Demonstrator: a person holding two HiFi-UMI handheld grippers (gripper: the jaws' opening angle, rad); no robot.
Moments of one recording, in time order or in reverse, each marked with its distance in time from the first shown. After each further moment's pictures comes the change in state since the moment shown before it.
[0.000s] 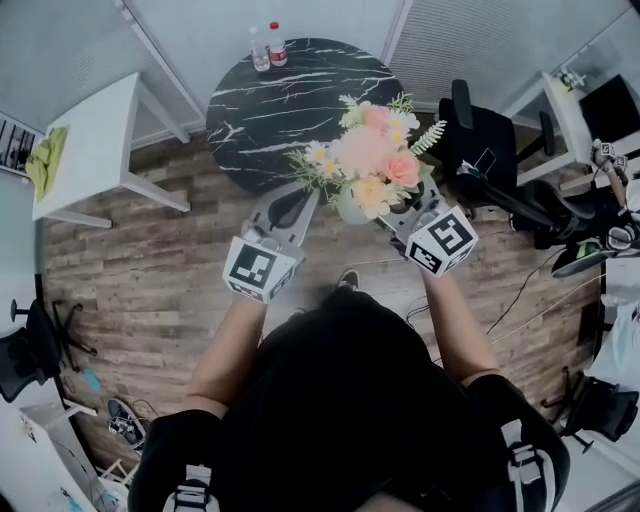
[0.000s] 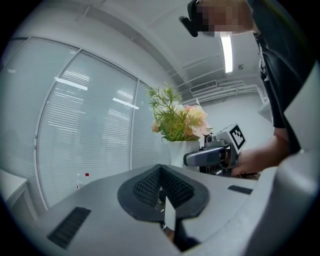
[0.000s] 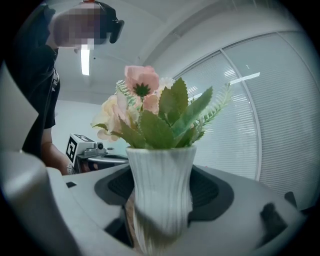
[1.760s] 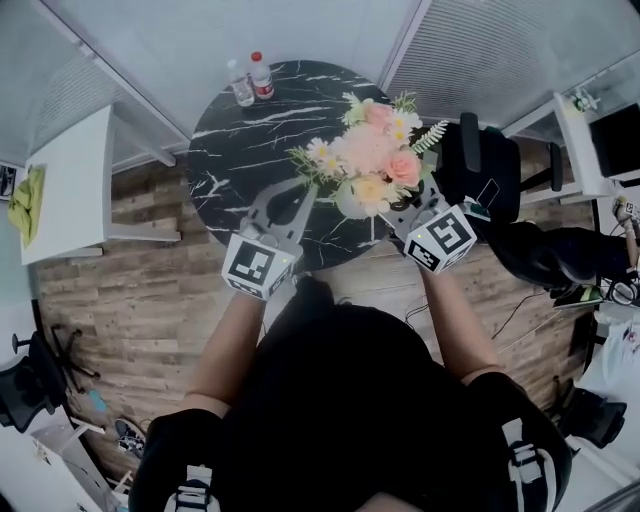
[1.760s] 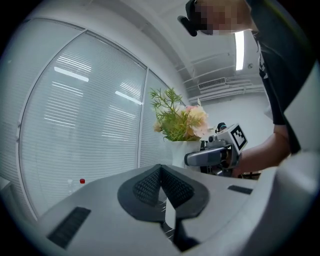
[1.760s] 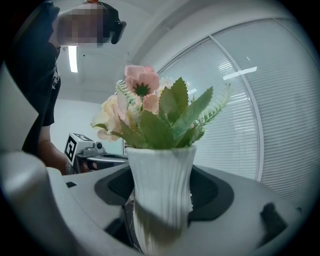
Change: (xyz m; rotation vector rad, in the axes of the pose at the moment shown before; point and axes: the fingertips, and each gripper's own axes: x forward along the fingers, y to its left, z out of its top) left arm 0.188 0.171 -0.020 -0.031 0.016 -0.012; right arm 0.140 -0.211 -0.009 0.012 0.020 -0.034
